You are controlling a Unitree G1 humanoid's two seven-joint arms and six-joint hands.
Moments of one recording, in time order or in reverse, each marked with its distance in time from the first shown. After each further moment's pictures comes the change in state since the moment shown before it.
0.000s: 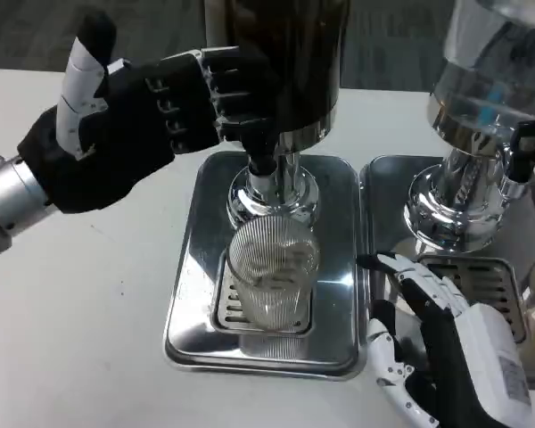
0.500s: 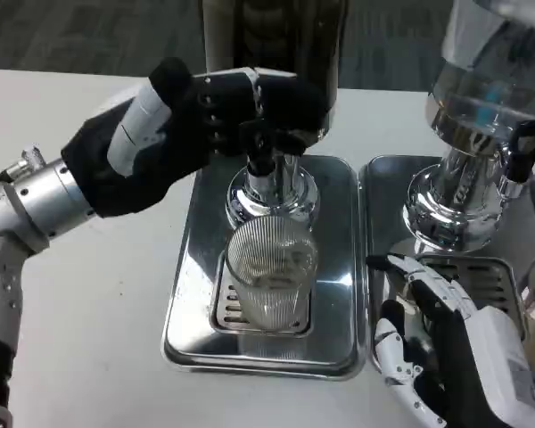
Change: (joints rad) left arm 0.023 -0.076 -0.068 -0.029 0.108 -0.242 0.011; right arm 0.009 0.004 -0.012 0.002 0.025 0.000 -0.007
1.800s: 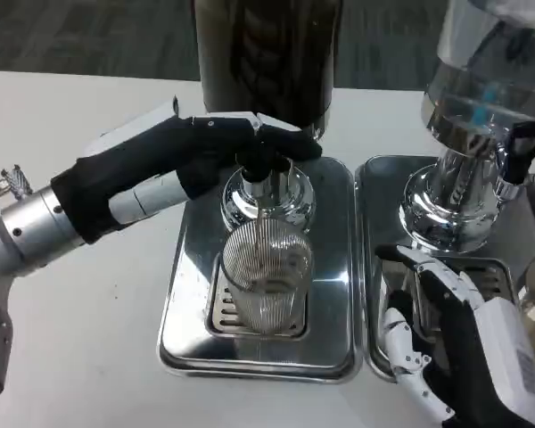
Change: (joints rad) left arm 0.085 0.043 -0.047 0.013 0.093 -0.418 0.055; right arm -0.025 -0.011 -0.022 0.000 0.036 0.000 0.019
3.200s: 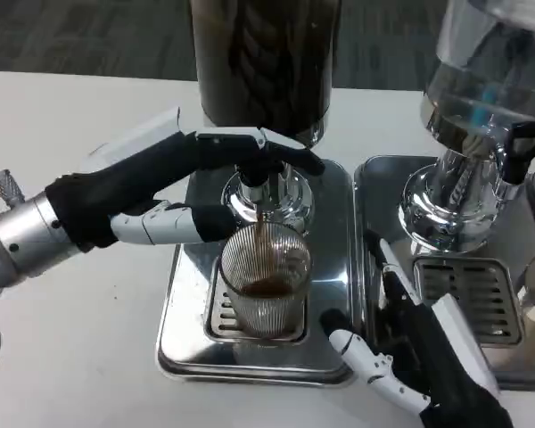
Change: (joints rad) left arm 0.032 0.055 -0.057 -0.021 0.078 -0.192 0.113; right arm -0.123 -0.041 -0.005 0.116 0.270 -0.012 0.277
